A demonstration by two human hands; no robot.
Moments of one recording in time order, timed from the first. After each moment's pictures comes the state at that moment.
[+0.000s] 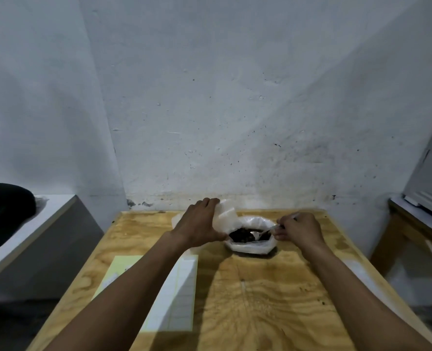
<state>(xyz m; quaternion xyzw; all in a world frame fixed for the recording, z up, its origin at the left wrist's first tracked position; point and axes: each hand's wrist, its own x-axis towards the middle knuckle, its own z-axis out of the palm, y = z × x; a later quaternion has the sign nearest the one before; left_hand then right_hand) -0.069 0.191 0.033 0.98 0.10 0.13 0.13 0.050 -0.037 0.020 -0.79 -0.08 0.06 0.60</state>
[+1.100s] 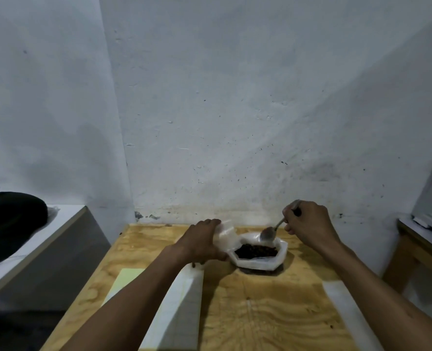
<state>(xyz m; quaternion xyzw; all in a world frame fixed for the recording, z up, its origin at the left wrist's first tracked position) -0.073 0.206 0.029 0.98 0.11 0.08 0.16 0.048 -0.037 0.083 -0.86 -0.27 -0.09 0.42</state>
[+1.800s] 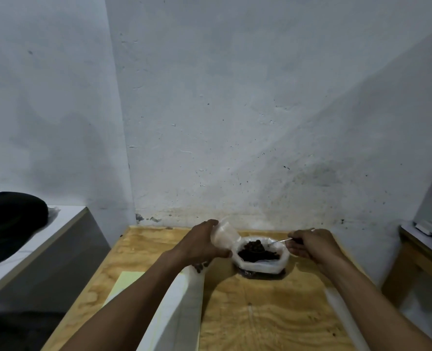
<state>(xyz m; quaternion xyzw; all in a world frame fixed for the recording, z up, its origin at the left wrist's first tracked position) -0.077 0.211 0.028 0.94 0.12 0.13 0.30 0.061 -0.042 0.050 -0.73 -0.02 0.15 0.67</state>
